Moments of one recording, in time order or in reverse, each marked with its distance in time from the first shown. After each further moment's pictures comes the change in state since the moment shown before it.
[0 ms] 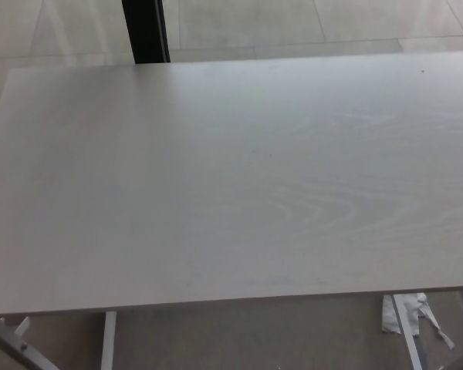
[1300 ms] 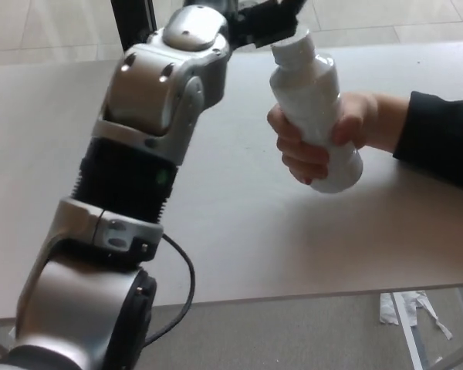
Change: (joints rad) left_arm -1.059 -0.716 -0.713 -0.399 0.044 0.142 0.291; right_arm -0.033 0.002 0.051 -0.018 -0.004 0.020 -0.005
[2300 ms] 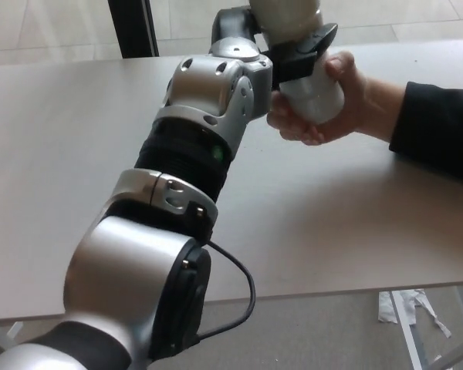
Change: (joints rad) left_arm -0.215 -0.212 0.115 0.564 0.053 -0.138 0.216; right_arm -0.009 -0.002 0.009 0.004 0.000 -0.008 0.003
